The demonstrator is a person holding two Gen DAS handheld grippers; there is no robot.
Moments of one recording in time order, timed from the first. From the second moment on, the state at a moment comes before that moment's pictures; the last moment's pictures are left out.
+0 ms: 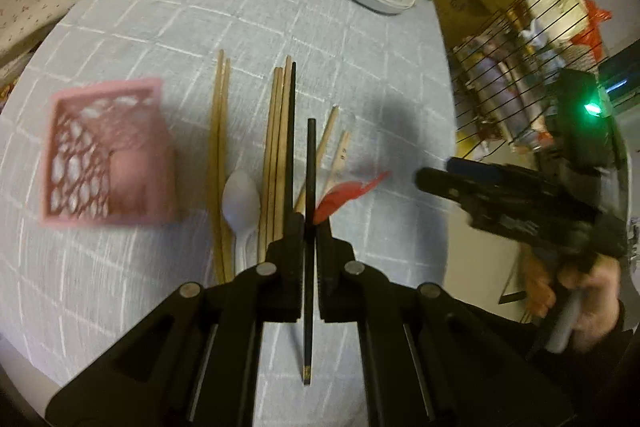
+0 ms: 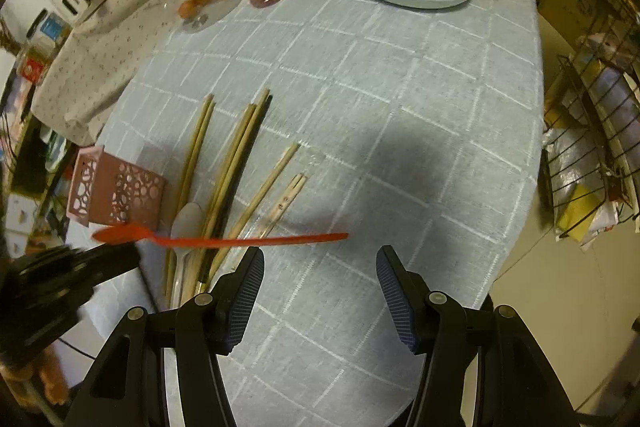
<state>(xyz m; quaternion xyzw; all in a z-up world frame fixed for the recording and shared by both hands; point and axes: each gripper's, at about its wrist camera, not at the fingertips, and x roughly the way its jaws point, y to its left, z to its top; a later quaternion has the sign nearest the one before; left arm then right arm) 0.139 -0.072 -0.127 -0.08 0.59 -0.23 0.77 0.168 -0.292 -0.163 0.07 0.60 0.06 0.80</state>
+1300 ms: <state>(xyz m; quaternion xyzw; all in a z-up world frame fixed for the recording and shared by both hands) 0.082 0.003 -0.084 -0.09 0.51 -0.17 0.84 0.242 -0.220 -0.225 0.12 0.62 -0.01 0.78</state>
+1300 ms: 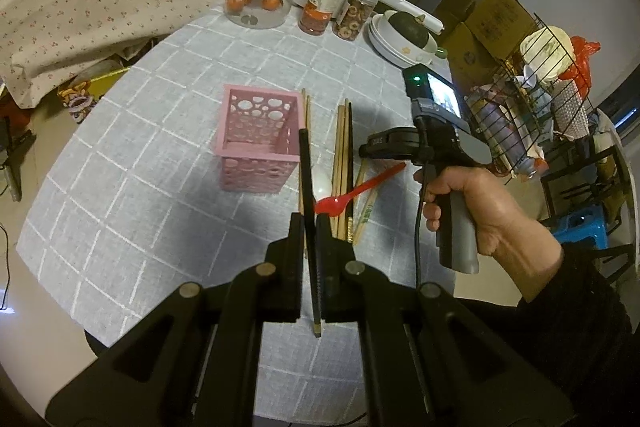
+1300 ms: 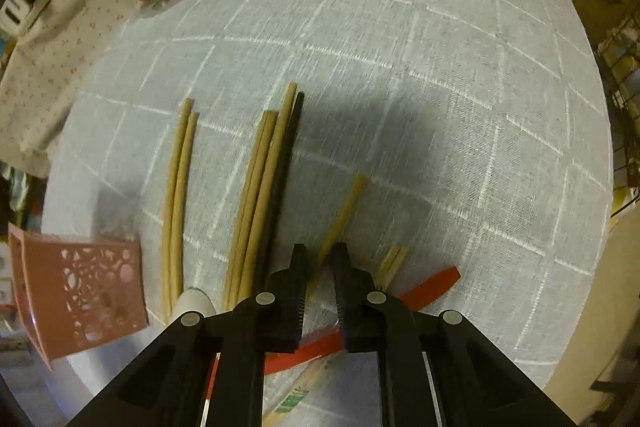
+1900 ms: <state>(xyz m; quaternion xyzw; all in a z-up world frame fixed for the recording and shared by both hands) 0.068 0.007 -0.042 -0.06 0.42 -0.14 0.89 0.187 -0.223 -0.112 0.12 0.49 0.08 0.86</state>
